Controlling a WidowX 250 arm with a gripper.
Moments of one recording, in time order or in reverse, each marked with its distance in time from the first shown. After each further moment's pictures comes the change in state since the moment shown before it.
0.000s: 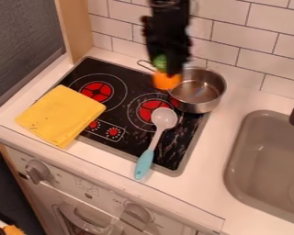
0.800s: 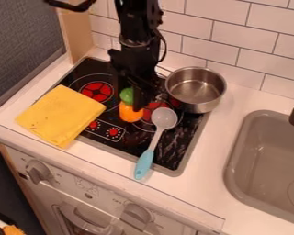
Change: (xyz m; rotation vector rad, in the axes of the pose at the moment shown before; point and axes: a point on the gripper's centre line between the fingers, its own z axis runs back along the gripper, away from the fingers) arm -0.050 0.000 -0.036 0.076 0.158 0.045
